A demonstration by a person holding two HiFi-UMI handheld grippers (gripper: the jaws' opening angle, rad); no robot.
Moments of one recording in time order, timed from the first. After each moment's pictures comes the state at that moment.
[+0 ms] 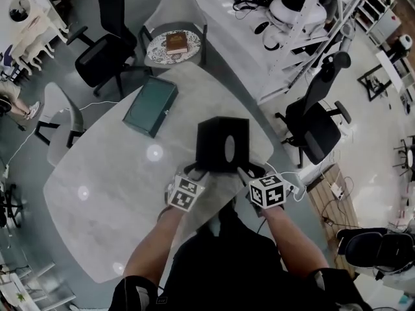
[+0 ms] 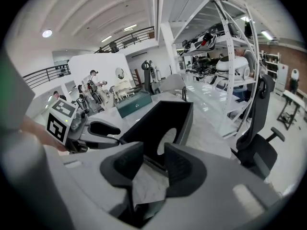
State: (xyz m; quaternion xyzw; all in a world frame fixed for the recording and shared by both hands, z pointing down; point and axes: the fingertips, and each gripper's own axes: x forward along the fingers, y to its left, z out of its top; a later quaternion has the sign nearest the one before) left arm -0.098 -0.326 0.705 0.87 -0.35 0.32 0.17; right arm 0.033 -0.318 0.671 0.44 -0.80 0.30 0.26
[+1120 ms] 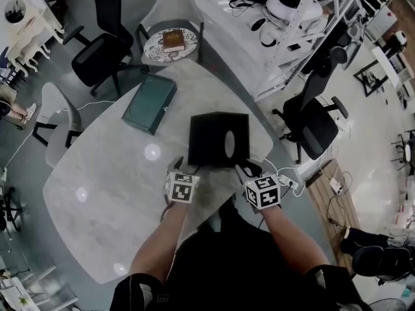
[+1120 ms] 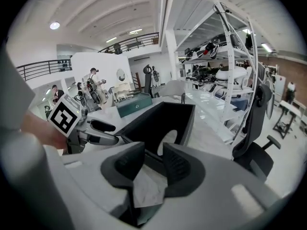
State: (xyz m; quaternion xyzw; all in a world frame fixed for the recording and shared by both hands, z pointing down) left arm -0.145 -0.334 0.734 0.81 -0.44 0.31 0.23; right arm 0.021 -0.310 0.682 0.47 -0.81 0.25 0.25
